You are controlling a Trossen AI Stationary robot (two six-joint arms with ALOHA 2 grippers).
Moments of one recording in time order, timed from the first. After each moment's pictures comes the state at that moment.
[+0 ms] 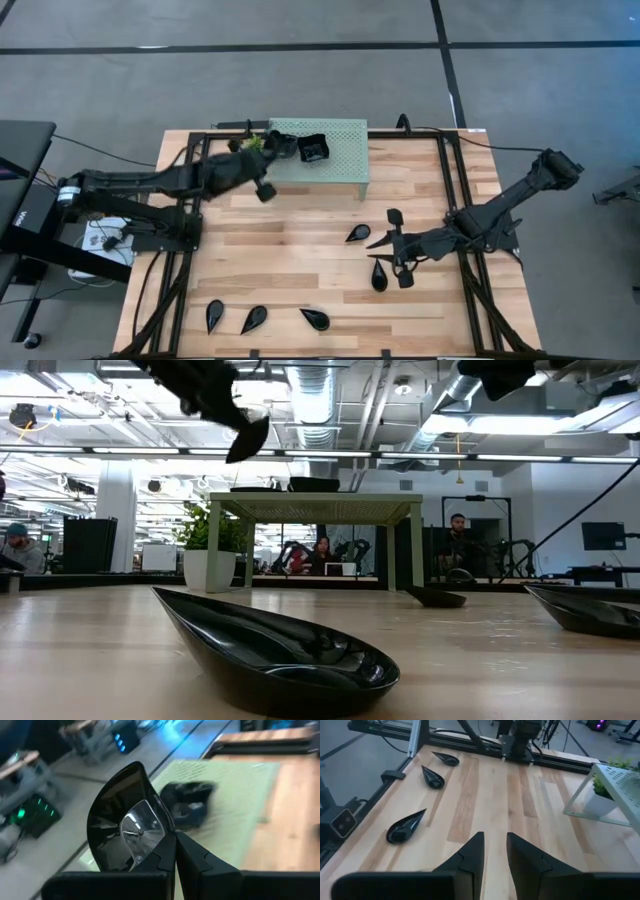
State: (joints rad) left arm 0.11 1.03 0.82 -0.19 -0.57 0.15; right arm 0.52 1.06 0.69 -0.06 0.43 0.06
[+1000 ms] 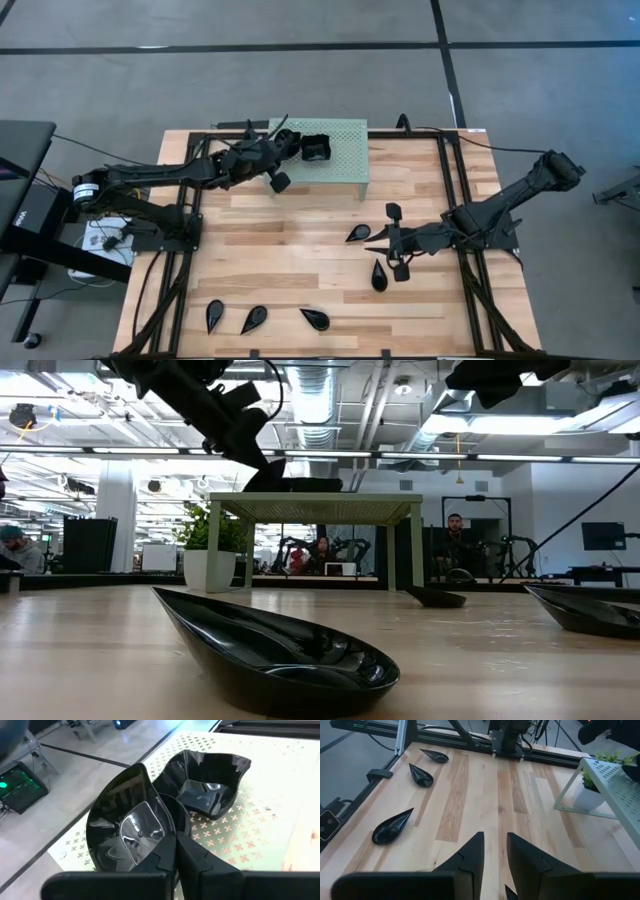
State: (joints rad) left arm 0.27 1.23 0.82 -0.06 -0.41 0.10; right arm 0.47 1.06 0.69 -0.07 0.42 0.06
